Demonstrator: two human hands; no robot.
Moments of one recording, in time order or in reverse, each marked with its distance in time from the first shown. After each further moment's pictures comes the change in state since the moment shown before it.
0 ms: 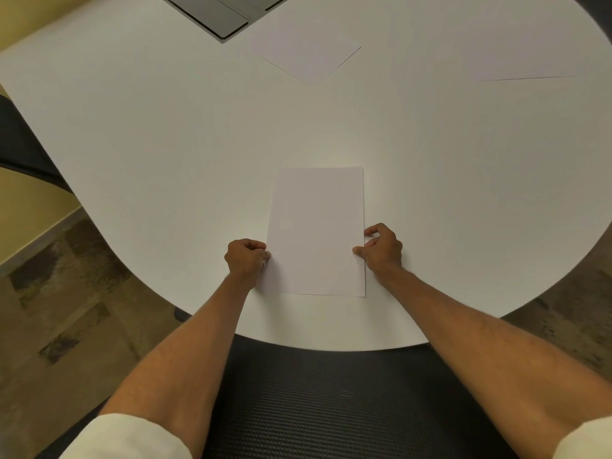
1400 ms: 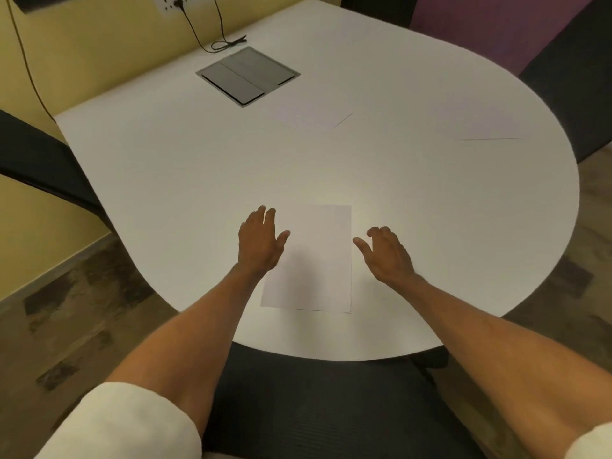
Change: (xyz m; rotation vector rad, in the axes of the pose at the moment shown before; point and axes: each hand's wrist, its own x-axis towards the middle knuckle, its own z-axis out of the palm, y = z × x) left_hand -0.069 0.088 -0.020 0.809 0.096 0.790; right_hand -0.038 -0.041 -0.082 -0.542 -0.012 -0.507
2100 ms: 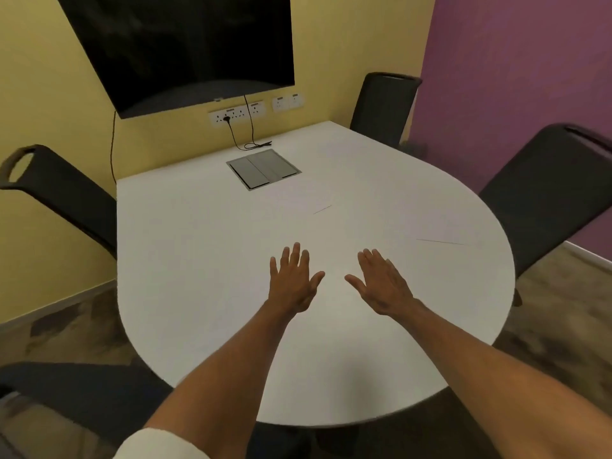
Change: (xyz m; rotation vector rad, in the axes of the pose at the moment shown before) left_hand -0.025 0.264 -0.027 0.098 0.013 -0.050; right_hand 0.020 0.110 -0.194 -0.313 -0.031 -0.383
